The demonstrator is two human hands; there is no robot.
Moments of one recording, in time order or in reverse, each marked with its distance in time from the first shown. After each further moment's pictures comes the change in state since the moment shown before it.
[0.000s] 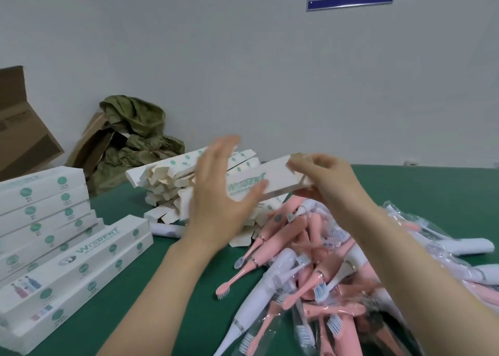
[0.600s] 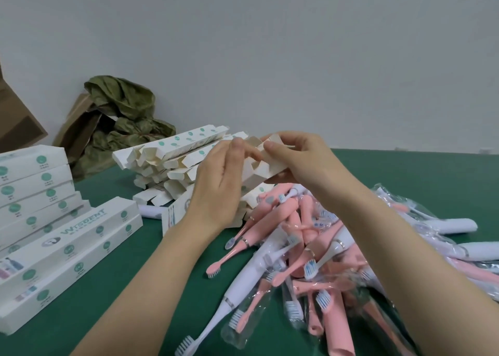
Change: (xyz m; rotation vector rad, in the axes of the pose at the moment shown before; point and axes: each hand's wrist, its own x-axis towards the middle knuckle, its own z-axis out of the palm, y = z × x) left_hand -0.001 0.016 0.005 -0.324 -0.140 -0.136; right_hand -0.017 -0.014 0.018 -0.151 -0.233 -0.148
